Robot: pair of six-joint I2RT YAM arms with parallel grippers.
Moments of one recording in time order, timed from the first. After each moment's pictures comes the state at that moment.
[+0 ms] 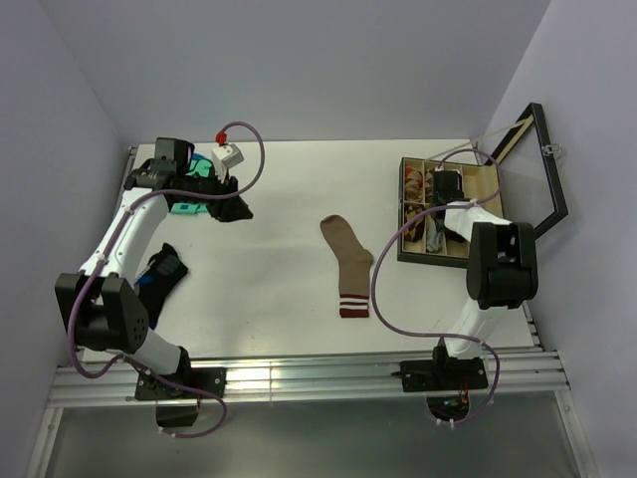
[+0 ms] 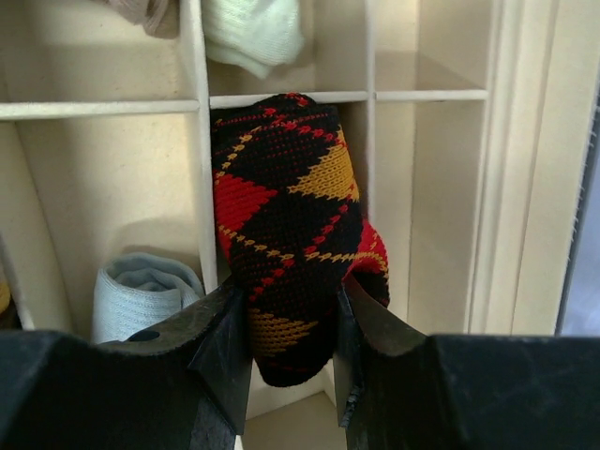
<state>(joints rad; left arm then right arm) -0.11 1.53 1.40 -0.78 0.89 0.48 -0.04 1.75 1.03 -0.23 0.47 -0.12</state>
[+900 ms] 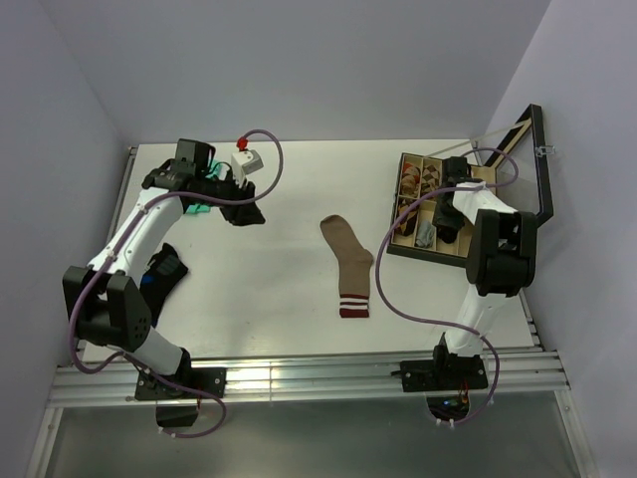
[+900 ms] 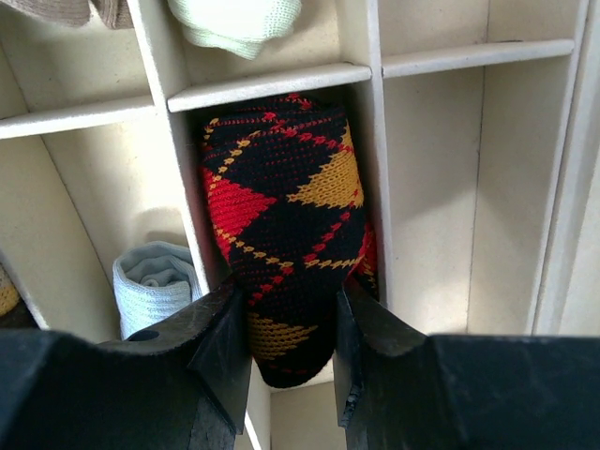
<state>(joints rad) -0.21 1.55 1.40 -0.76 0.82 0.45 -0.11 1.87 1.27 -0.56 0.24 0.19</state>
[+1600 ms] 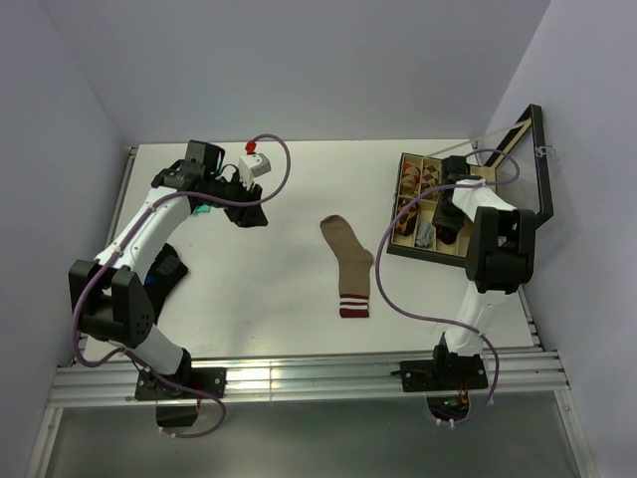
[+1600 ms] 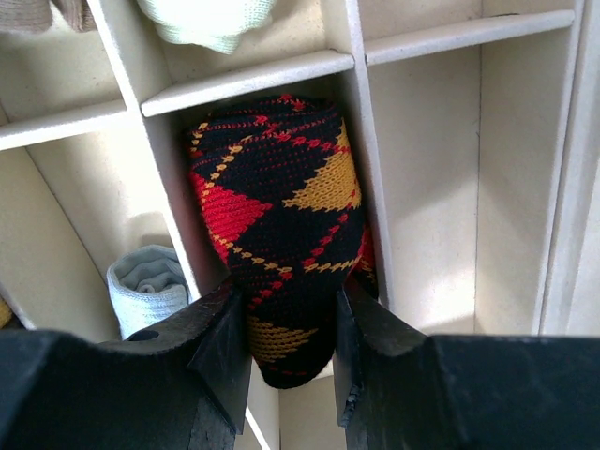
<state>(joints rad) -0.26 1.58 1.39 -0.74 0.73 0.43 -0.11 1.90 1.31 -0.62 0.26 0.25</state>
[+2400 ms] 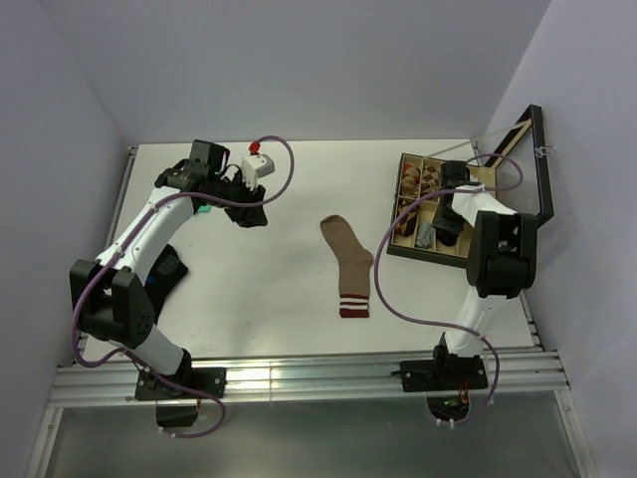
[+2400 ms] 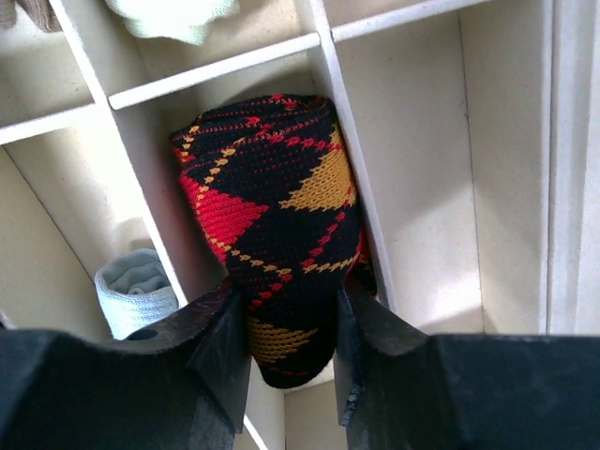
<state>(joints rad) -0.29 1.58 1.40 -0.75 0.63 0.42 -0.11 1.86 1.24 -0.56 0.30 0.32</state>
